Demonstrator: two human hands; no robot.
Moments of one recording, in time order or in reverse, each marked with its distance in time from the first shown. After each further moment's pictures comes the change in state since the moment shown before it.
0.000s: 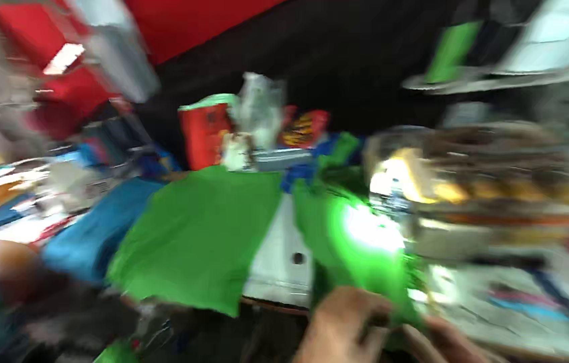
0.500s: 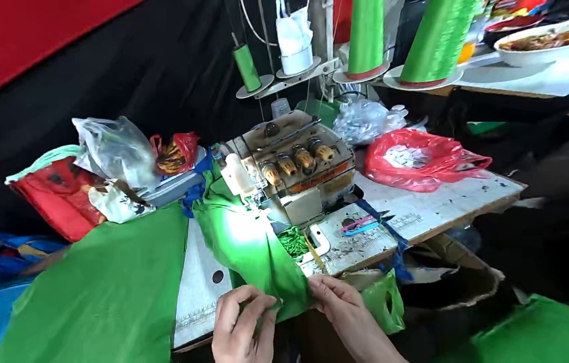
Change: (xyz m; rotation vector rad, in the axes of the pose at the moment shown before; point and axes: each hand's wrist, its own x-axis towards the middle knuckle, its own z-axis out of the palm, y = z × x) left_hand 0.000 -0.023 0.004 0.085 0.035 0.193; right_hand 0.001 0.021 -0.011 0.301 0.037 0.084
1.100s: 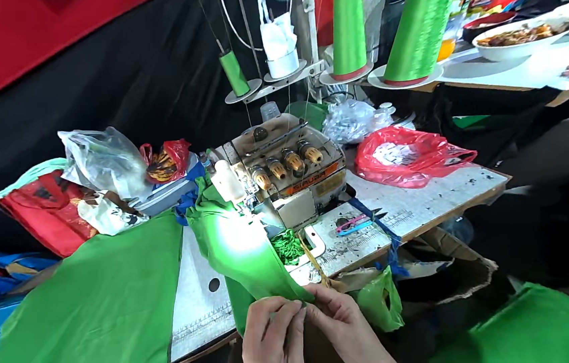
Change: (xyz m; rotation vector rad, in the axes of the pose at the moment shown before) left_hand -0.010 0.019 0.030 -0.065 -0.043 -0.024; right_hand -0.013 -0.010 0.009 -0.118 -0.041 -0.105
